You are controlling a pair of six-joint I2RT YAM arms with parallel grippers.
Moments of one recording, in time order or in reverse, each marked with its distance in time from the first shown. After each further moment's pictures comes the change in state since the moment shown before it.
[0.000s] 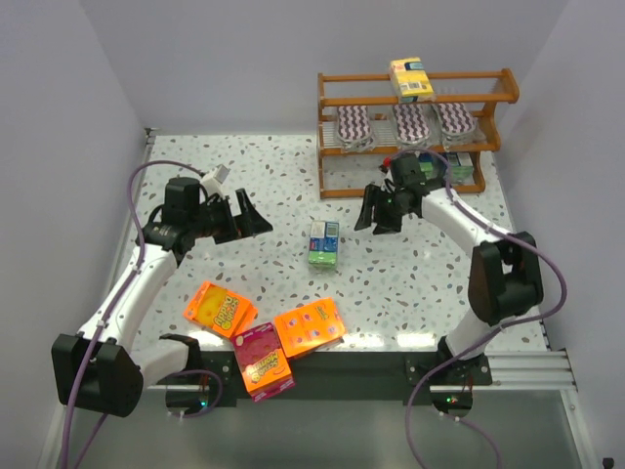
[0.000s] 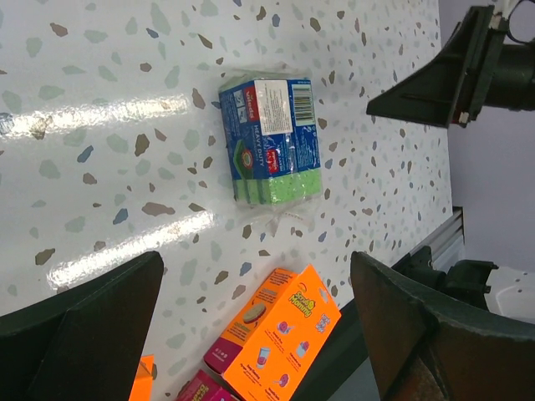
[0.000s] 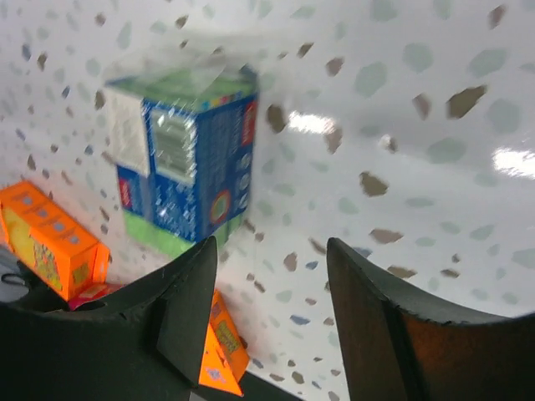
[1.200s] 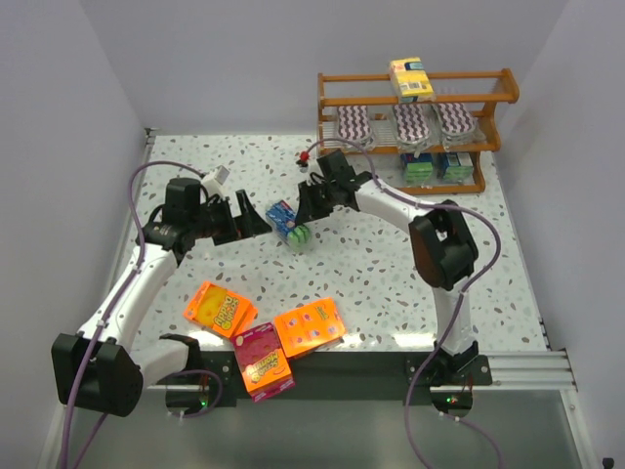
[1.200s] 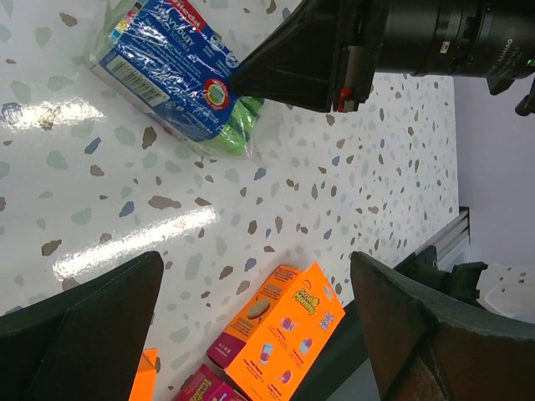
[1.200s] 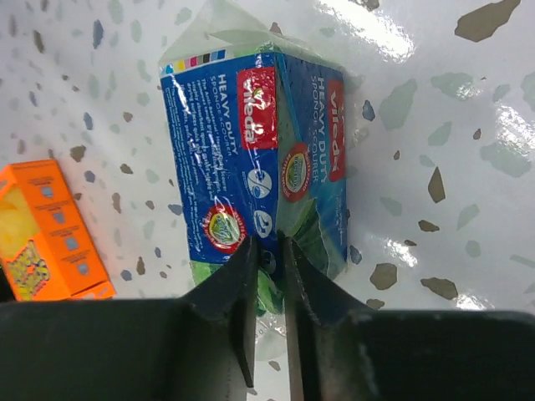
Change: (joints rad) left arm -0.004 0.003 0.005 -0.023 -0.018 0.004; right arm 0.302 0.390 0.373 0.206 -0.084 -0.216
